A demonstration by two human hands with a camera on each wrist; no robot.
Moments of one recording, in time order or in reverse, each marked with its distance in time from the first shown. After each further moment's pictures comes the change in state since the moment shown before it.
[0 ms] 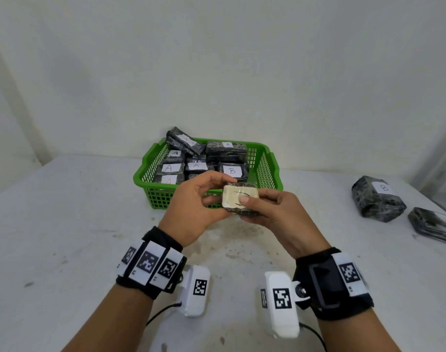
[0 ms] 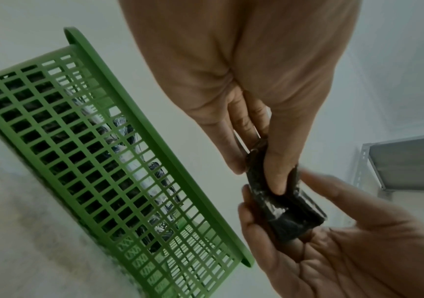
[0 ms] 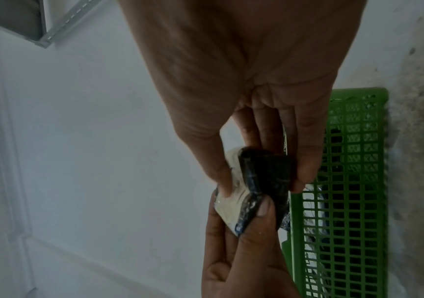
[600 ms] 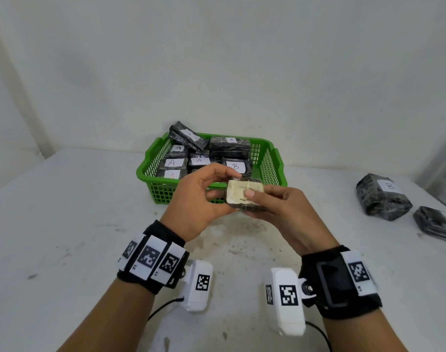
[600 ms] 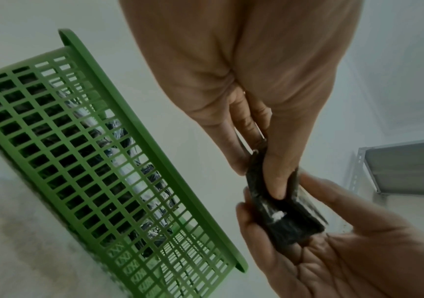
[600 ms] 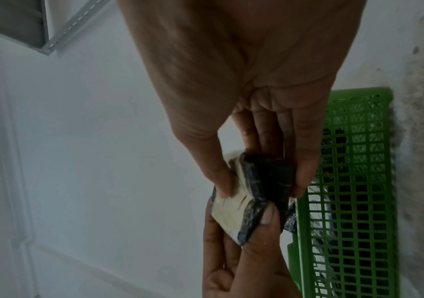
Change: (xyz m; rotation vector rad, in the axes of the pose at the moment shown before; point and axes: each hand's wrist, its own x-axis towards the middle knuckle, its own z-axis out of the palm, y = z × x) left_hand 0.001 0.003 -0.001 -0.019 -0.010 0.028; right_hand 0.000 -0.002 -0.002 0.042 -0.026 -0.004
